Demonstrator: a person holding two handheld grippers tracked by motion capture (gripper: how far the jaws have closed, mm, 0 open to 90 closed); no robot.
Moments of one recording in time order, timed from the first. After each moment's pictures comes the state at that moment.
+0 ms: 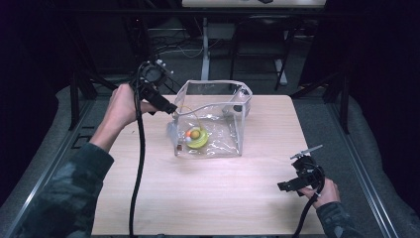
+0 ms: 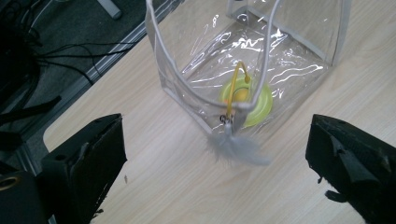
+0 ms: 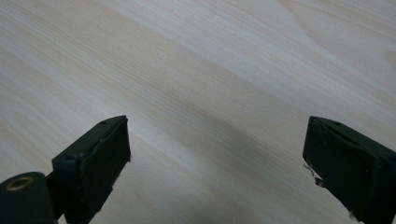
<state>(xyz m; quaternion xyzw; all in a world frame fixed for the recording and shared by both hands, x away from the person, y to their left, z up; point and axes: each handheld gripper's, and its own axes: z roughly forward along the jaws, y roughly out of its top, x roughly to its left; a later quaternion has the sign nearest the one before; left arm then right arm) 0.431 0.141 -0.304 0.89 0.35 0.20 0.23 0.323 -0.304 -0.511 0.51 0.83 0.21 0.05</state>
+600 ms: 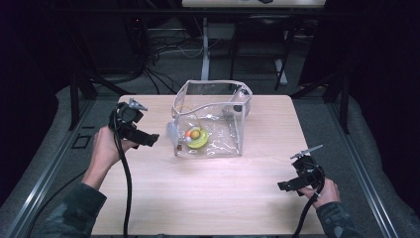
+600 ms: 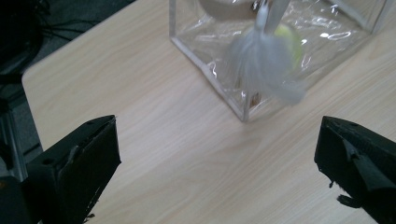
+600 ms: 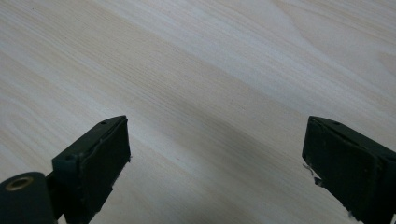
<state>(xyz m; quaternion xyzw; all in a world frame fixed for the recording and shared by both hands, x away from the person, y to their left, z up) 0.387 0.203 -0.394 0.85 0.42 0.21 0.25 0.323 -0.304 -0.510 0.51 0.83 0.21 0.05</state>
